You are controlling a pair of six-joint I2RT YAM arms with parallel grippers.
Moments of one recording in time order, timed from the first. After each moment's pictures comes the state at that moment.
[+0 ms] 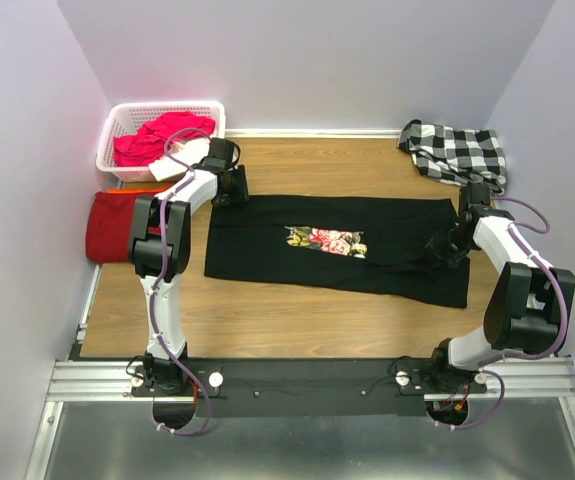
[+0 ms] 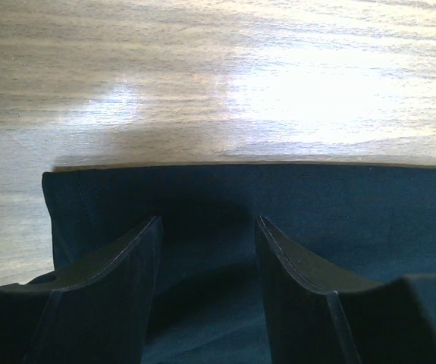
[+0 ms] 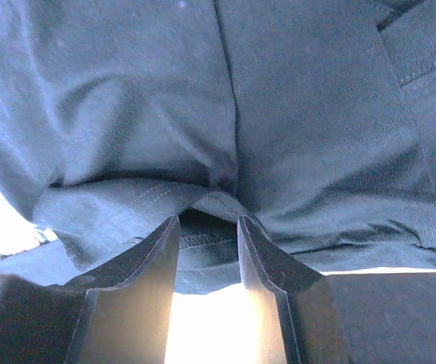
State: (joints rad) left arm -0.20 2.12 1.57 -0.42 0.04 -0.34; right arm -0.17 1.50 0.96 -0.73 -0.07 0.59
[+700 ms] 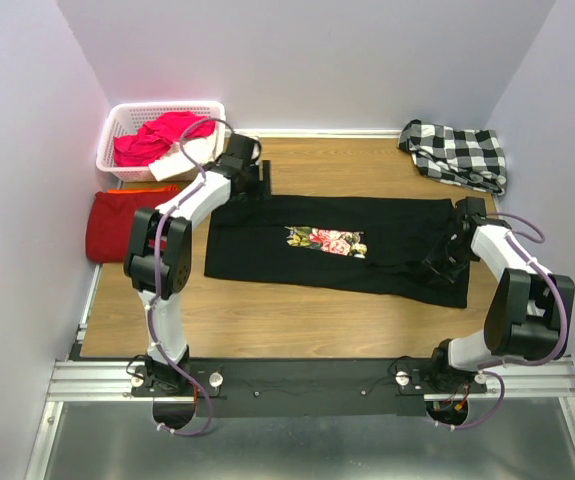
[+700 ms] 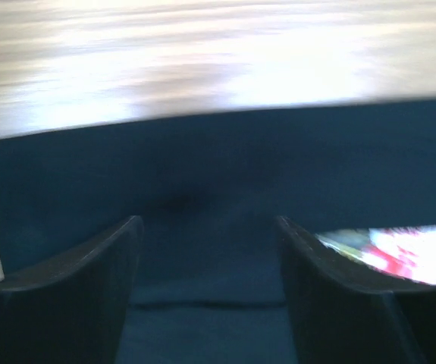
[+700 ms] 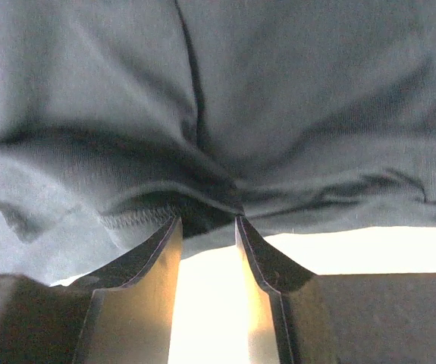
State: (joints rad) left arm -0.32 1.98 1.53 -0.44 0.03 -0.33; right arm -0.16 1.47 0.87 -0.80 -0.10 0.58
